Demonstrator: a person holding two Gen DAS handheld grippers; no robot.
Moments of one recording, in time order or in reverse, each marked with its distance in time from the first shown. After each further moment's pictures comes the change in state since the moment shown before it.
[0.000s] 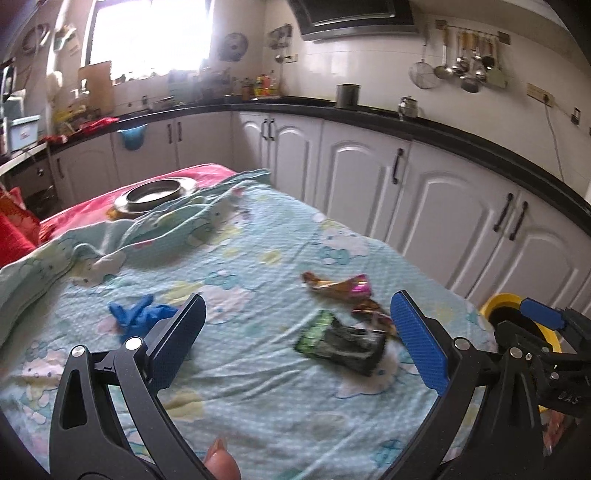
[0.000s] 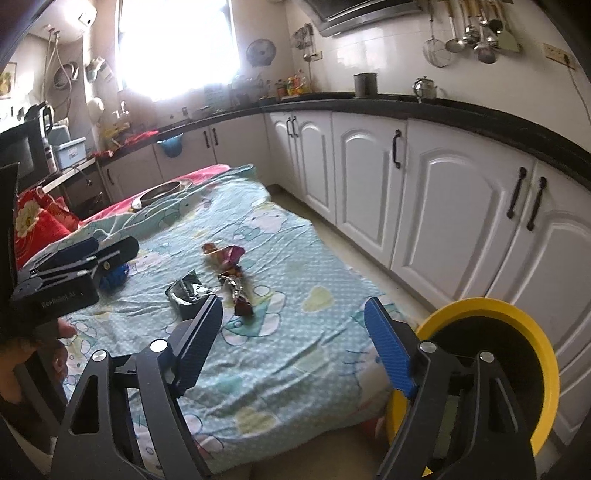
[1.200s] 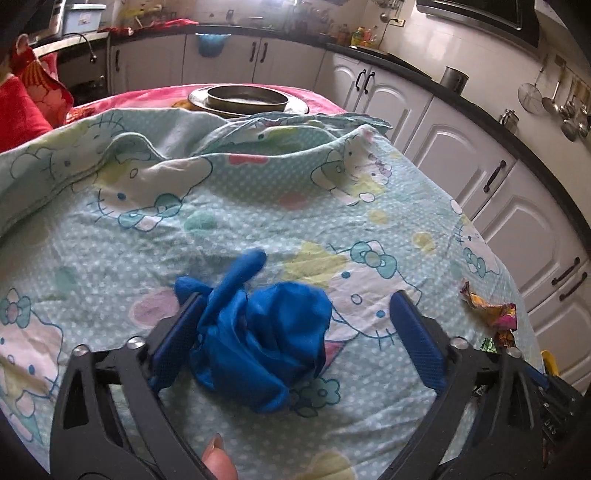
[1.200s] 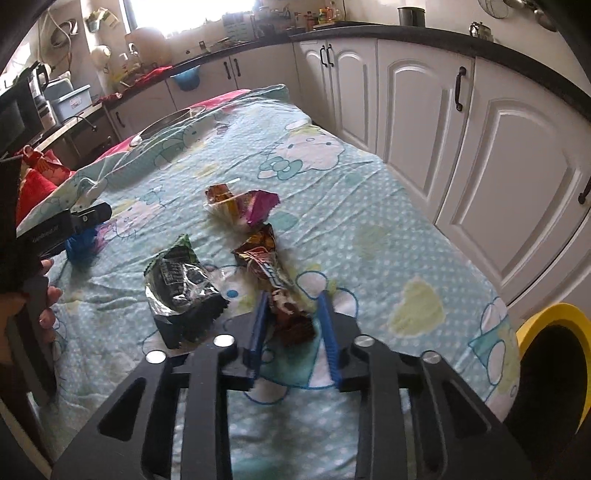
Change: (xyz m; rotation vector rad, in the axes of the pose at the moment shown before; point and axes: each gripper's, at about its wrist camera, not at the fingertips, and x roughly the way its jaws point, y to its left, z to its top) left arm 0.082 0.133 -0.014 -0.330 0.219 0.118; right arm 0.123 0.032 0.005 -0.041 0.271 0.099
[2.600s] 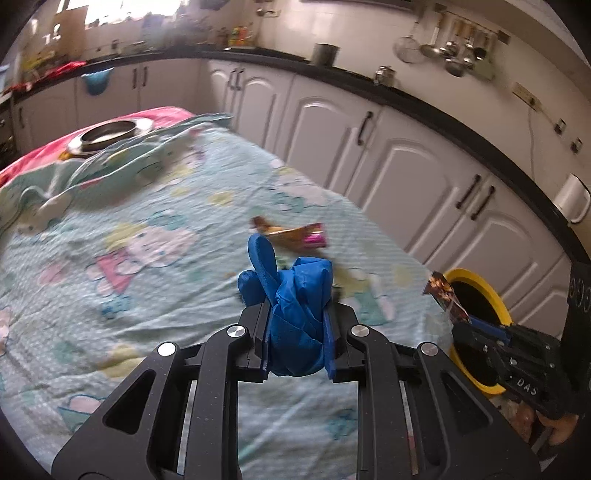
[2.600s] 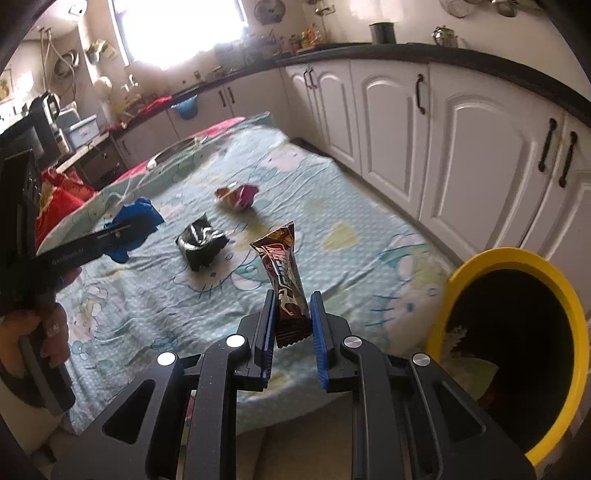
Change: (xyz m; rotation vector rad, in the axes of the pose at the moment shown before) left arm -0.081 -0.130 -0.065 0.298 0.000 -0.307; right arm -0.103 -0.035 -0.060 0.075 -0.101 0.025
